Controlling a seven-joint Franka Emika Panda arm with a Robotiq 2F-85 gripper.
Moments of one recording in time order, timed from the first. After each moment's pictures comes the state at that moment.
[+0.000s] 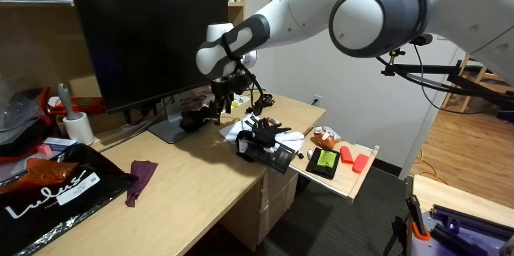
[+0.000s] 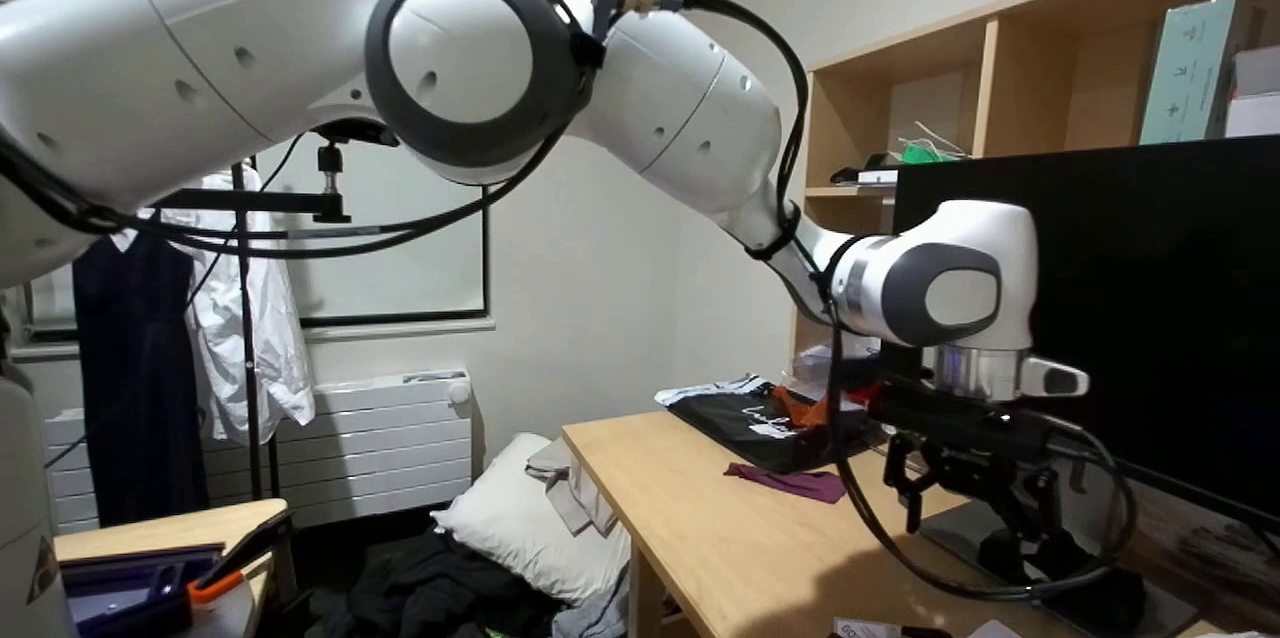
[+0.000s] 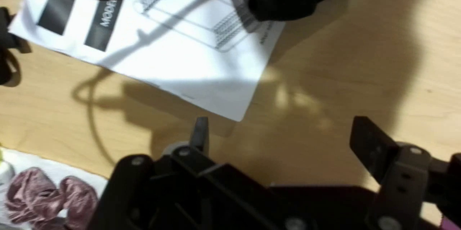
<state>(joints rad) -0.17 1.05 -0.05 -1.08 0.00 2.17 -0.44</state>
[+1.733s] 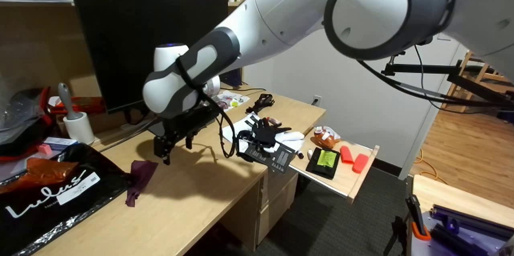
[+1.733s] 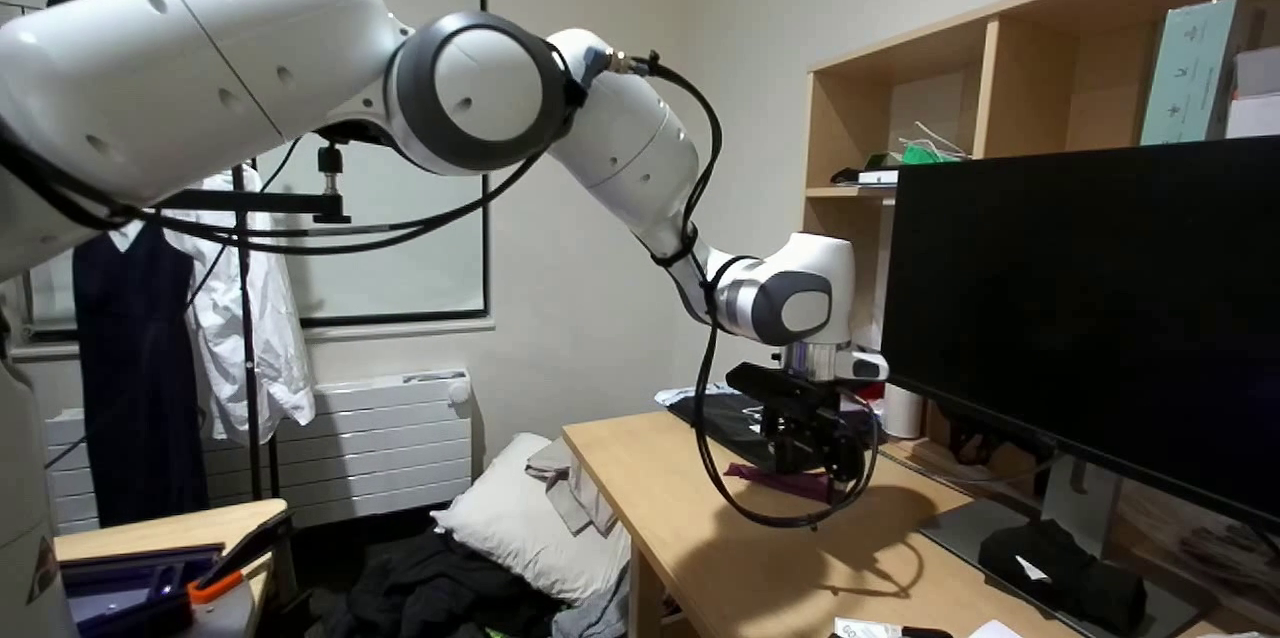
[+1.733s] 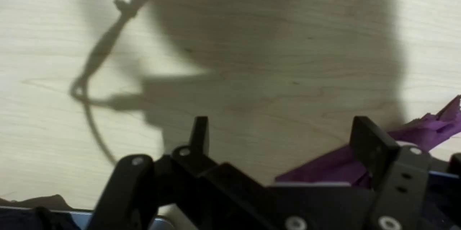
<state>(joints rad) 0.04 1.03 0.03 -1.23 0.01 2.31 -0.04</state>
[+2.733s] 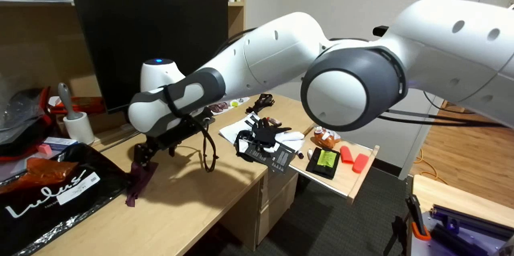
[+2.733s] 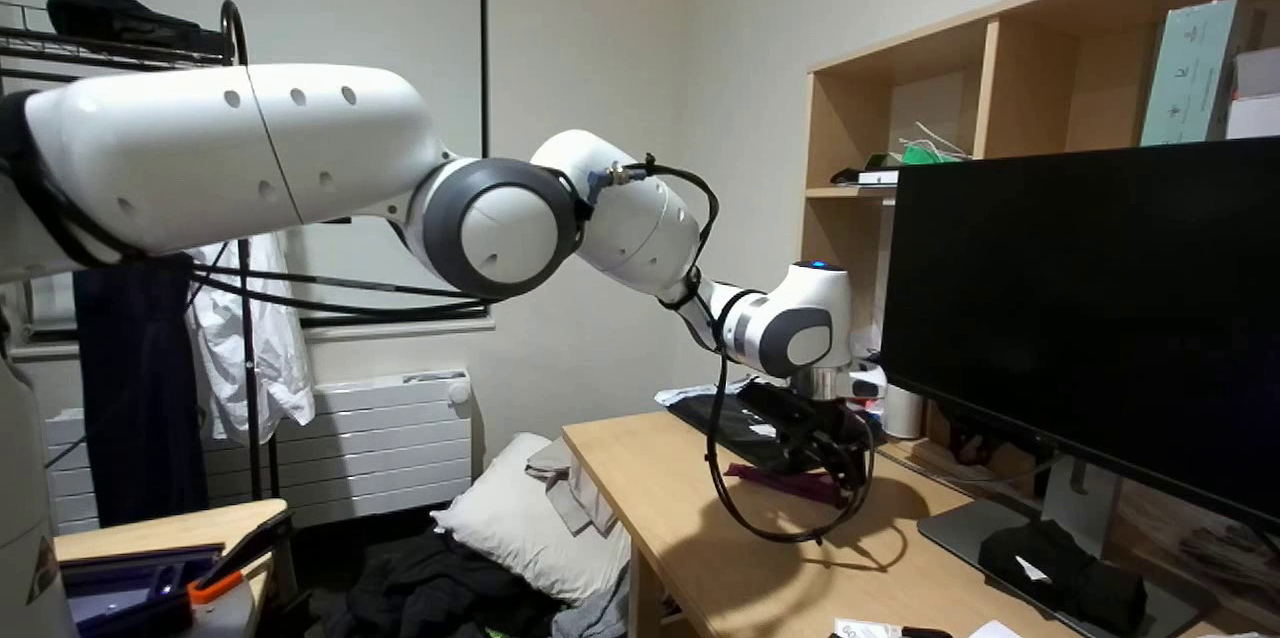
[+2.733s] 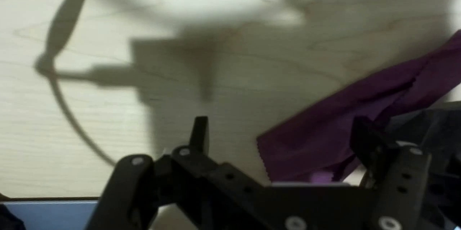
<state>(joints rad) 0.07 1.32 0.04 -0.81 0.01 2.29 0.08</state>
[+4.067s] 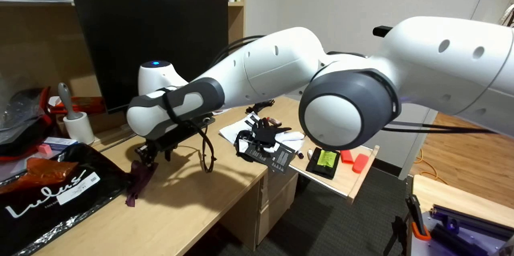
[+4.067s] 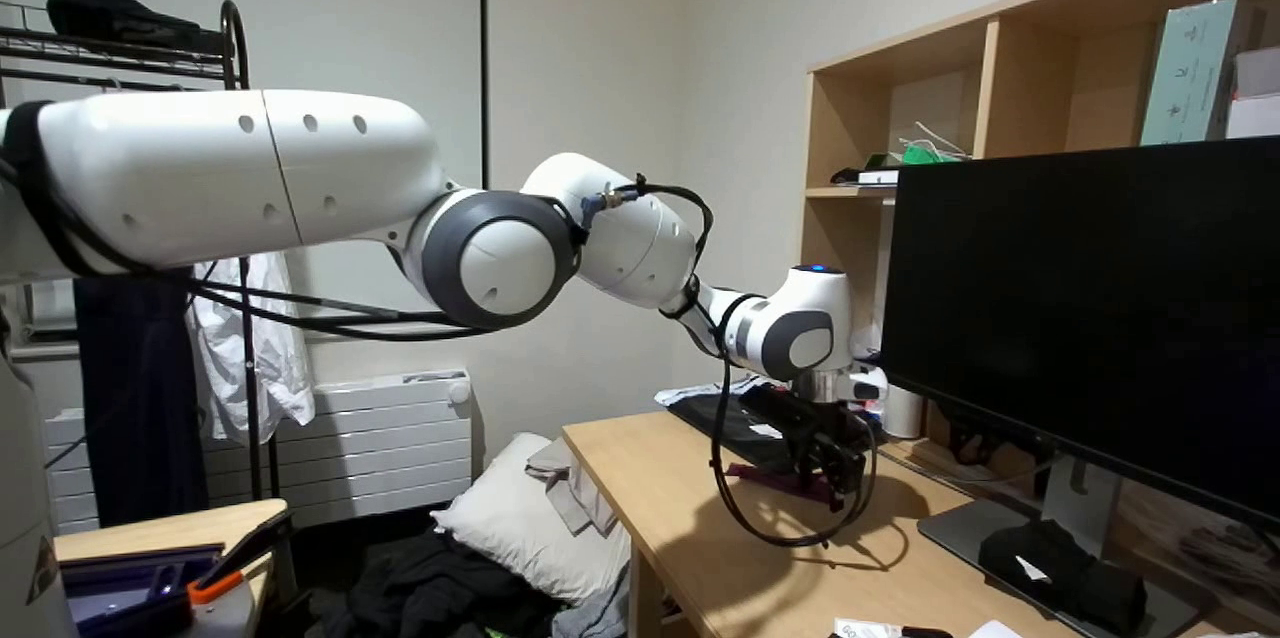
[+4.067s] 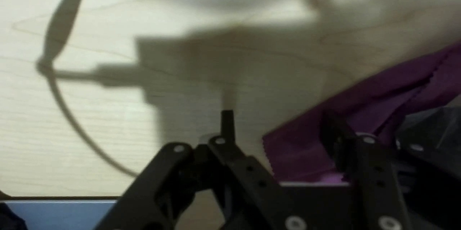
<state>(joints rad) 0.09 1.40 0.01 -0.68 0.01 2.24 0.10</state>
